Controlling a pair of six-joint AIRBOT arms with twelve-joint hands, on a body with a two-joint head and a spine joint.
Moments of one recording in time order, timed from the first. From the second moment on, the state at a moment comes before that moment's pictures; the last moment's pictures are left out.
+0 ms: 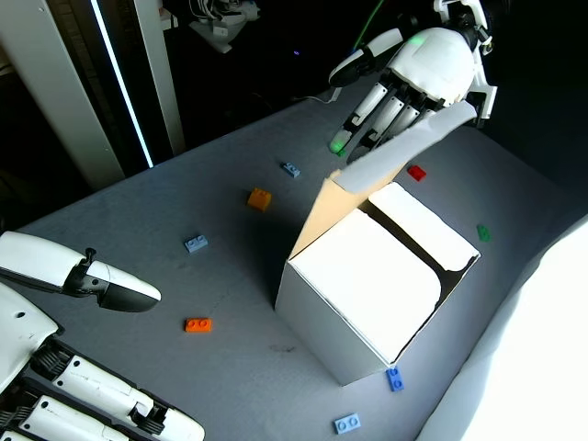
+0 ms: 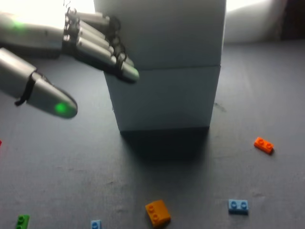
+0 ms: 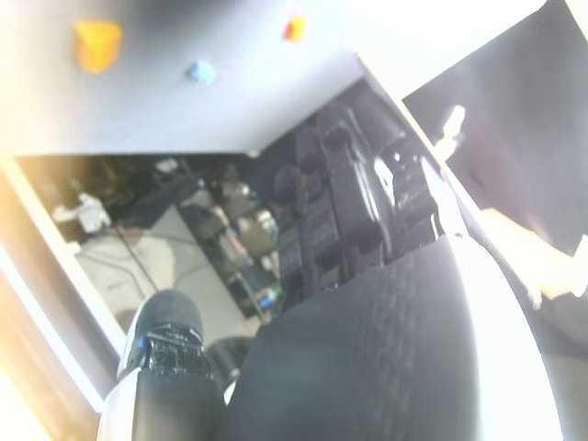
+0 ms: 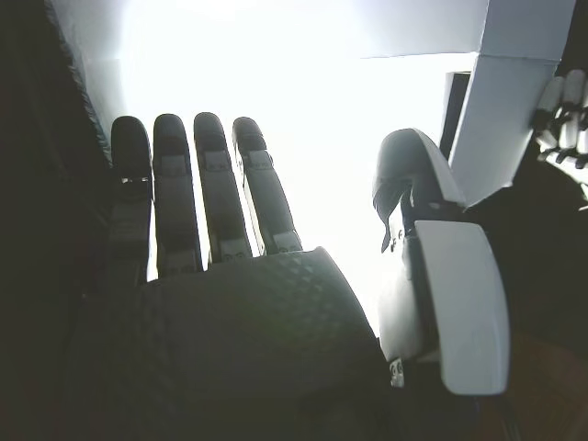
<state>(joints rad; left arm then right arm) 0.02 -1.02 1.60 1.69 -1.18 -0.51 -0.25 -0.62 0.95 0.36 0.35 -1.10</state>
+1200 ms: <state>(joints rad) -0.01 -1.32 1.87 1.82 -0.95 -0.47 -0.25 -0.62 0.95 0.36 0.35 -1.10</state>
